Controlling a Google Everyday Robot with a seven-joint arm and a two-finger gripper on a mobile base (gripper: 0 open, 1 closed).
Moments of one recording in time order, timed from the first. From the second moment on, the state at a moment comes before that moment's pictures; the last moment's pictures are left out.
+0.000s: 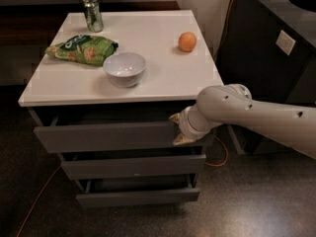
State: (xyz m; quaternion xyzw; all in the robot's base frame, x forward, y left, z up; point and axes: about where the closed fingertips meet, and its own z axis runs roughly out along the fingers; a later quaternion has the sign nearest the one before) arm 0.583 -0.086 0.656 -0.76 0.61 -0.02 0.25
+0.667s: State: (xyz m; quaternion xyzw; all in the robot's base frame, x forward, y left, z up) arm 0.546 -0.081 0.666 -0.74 0.62 0.00 0.26
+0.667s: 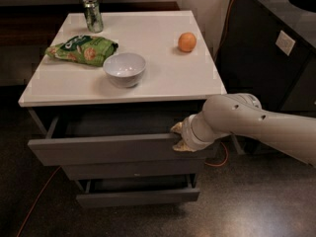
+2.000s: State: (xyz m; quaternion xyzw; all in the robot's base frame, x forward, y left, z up) arm 0.468 -0.065 0.674 -0.74 0.61 0.03 0.28
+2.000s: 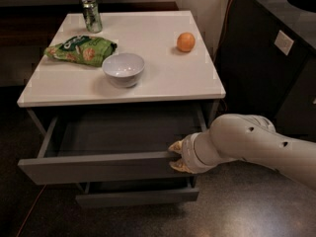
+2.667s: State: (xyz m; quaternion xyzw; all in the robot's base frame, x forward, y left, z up) arm 0.468 -0.066 0.674 -0.74 0.61 0.03 0.28
